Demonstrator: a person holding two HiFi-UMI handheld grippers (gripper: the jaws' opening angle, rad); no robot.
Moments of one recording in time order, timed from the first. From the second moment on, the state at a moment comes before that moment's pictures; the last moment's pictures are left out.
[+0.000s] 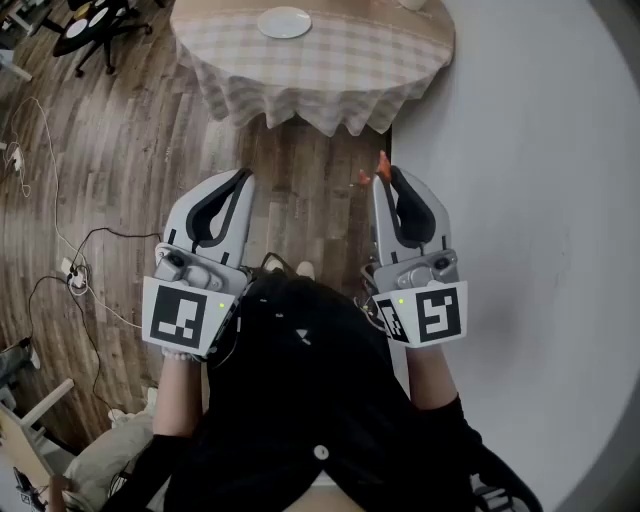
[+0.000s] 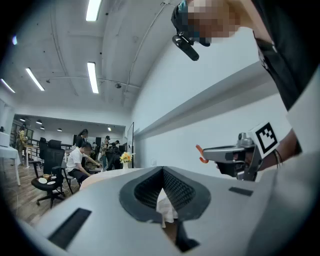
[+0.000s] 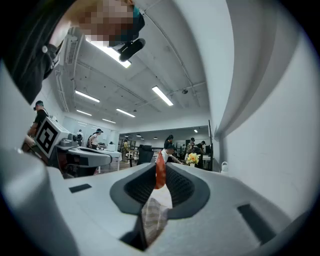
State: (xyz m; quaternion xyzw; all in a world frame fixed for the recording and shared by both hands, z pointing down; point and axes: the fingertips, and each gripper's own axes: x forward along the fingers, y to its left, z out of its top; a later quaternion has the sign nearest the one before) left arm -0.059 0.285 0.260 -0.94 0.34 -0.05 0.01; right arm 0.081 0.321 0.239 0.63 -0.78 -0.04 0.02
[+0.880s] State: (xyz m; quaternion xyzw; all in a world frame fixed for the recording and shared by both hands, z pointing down) left arm -0.061 0.287 0.255 -0.94 0.33 -0.05 0.01; right arm 0.072 0.320 0.228 0.62 -0.78 -0.04 0.00
